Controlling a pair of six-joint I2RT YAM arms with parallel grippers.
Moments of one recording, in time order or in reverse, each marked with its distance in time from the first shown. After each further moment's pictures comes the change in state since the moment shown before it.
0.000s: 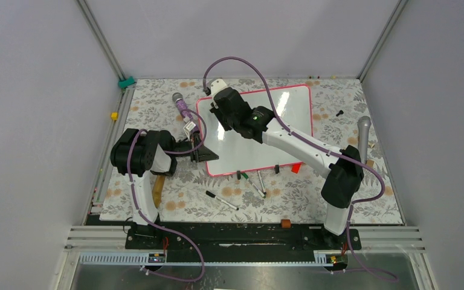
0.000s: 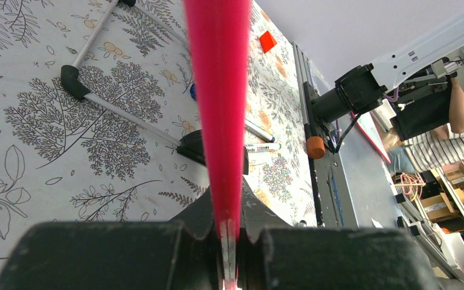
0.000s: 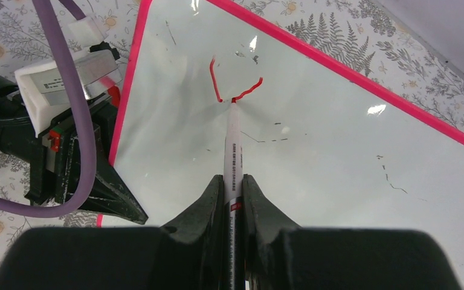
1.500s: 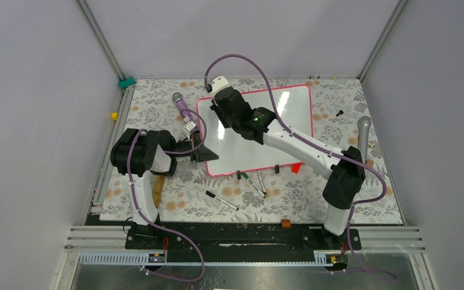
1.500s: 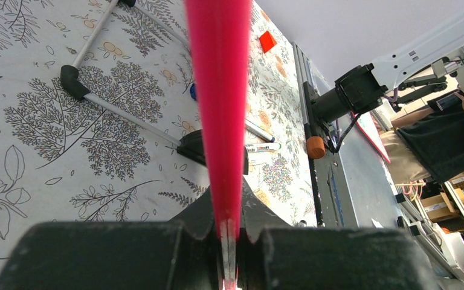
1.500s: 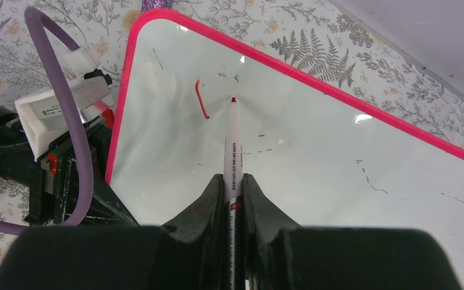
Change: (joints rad) left arm 0.000 0.000 0.000 0.000 0.000 0.000; right arm 0.007 -0.016 -0.020 0.058 0.051 0.010
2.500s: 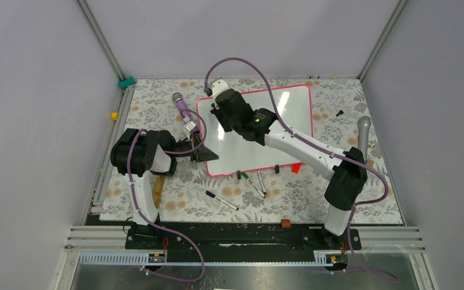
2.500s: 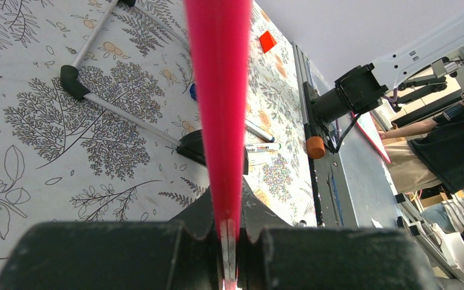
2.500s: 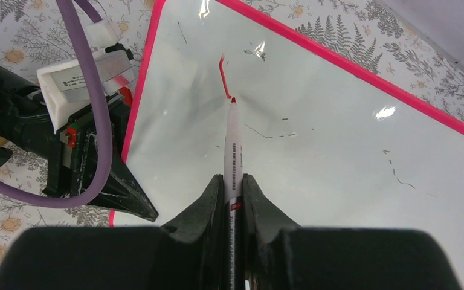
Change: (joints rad) left arm 0.000 0.000 0.000 0.000 0.000 -0.001; right arm 0.001 -0.006 -0.016 -0.030 -0.072 0.010
